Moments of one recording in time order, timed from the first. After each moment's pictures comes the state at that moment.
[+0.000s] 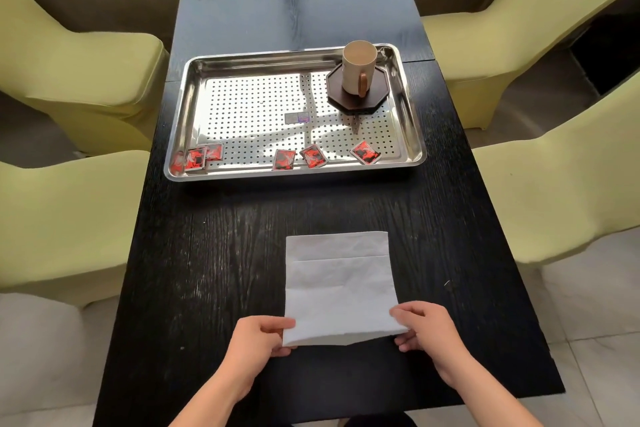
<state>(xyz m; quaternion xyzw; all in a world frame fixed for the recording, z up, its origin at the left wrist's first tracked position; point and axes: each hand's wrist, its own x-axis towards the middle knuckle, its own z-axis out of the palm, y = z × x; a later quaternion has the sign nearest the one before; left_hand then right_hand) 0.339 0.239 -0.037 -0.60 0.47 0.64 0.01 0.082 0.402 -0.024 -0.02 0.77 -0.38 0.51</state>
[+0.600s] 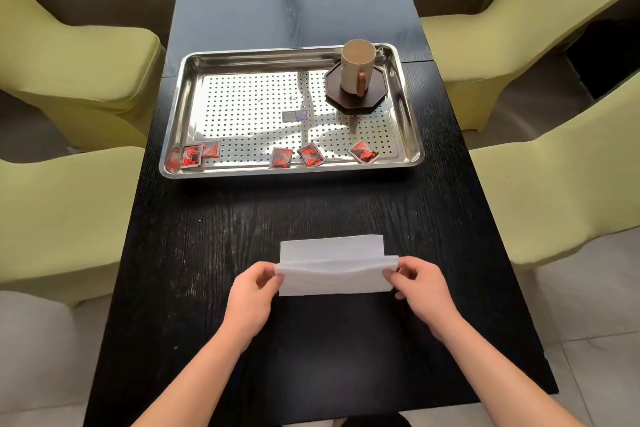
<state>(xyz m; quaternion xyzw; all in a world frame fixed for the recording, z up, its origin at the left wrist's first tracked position) 0.303 0.195 -0.028 -0.56 0.62 0.54 -0.11 0.049 0.358 -0.021 -0.20 0.83 -0.36 0.39</state>
